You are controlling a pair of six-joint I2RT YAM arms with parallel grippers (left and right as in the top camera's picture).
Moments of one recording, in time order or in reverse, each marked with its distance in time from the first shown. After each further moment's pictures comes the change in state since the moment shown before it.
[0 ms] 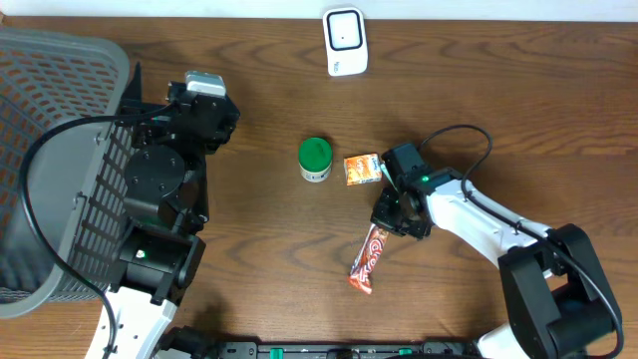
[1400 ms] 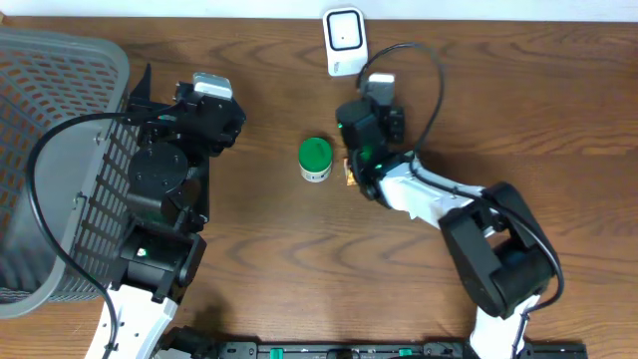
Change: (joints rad) left arm 0.000 0.008 0.000 -0.027 0.049 -0.007; right arm 0.150 0.264 0.190 0.986 1.005 -0.673
